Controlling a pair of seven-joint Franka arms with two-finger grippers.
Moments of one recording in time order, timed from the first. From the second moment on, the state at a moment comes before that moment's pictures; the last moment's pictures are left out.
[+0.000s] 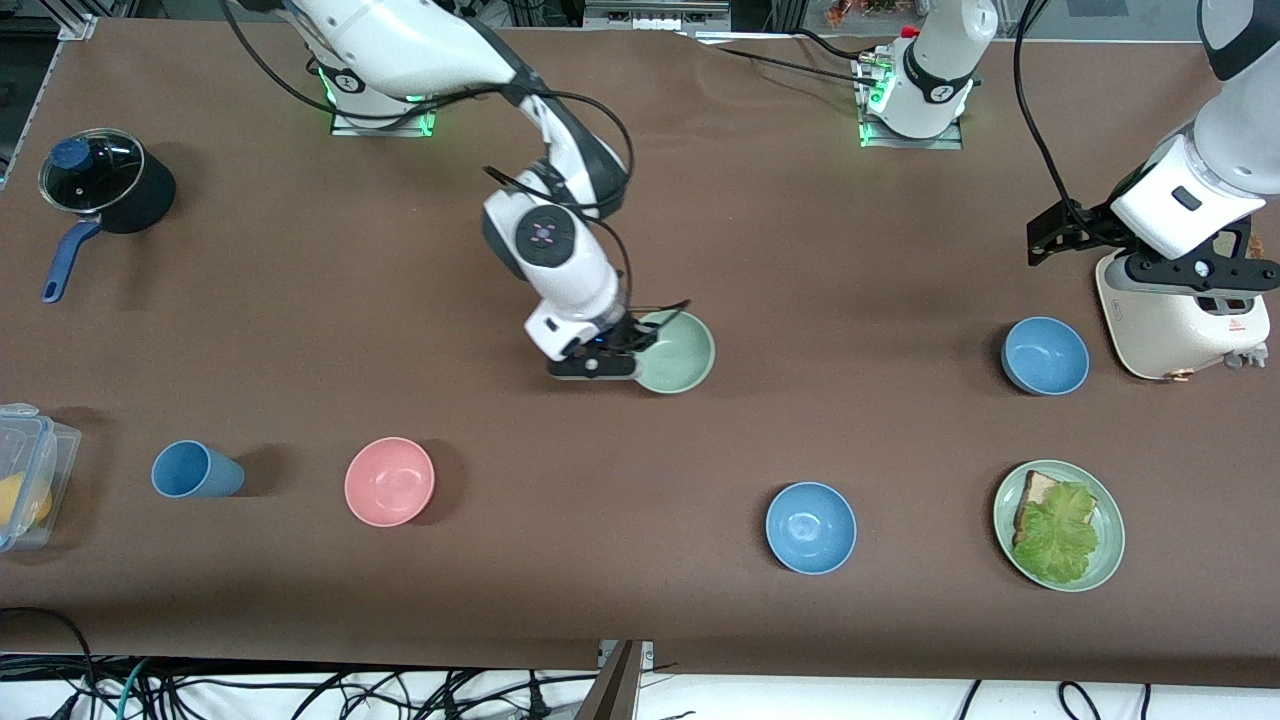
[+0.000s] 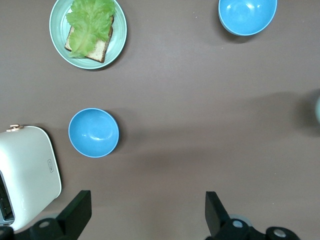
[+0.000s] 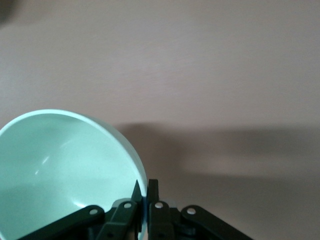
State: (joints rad) left arm 0.00 0.01 -0.09 -1.67 0.02 1.60 -0.02; right arm 0.63 0.76 0.13 -1.47 0.06 2.41 0.72
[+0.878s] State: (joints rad) left arm 0.00 0.01 -0.09 -1.67 0.02 1.60 -0.02; right arm 0.66 0.92 0.10 -1.28 0.02 2.41 0.73
